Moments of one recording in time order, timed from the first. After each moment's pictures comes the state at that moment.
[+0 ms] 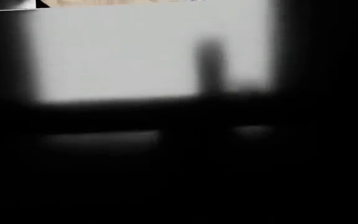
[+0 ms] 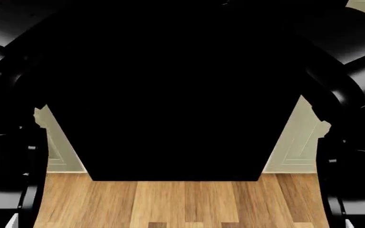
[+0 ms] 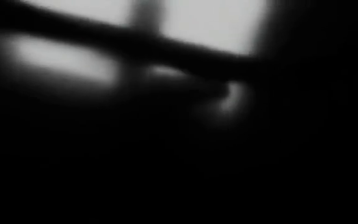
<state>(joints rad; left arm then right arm) -1.41 -0.25 0.33 -0.06 -0.59 -0.87 -0.42 1.36 0.26 -0.34 -0.07 0.44 1.08 0.32</state>
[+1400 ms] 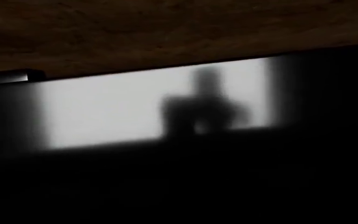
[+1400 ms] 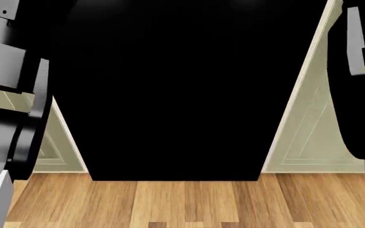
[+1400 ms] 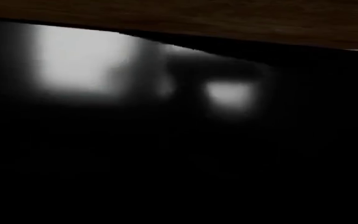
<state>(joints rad) -1.83 -0.08 0.47 -0.97 -0.43 -0.55 -0.14 2.03 0.03 -0.29 1.28 0.22 0.67 -0.07</state>
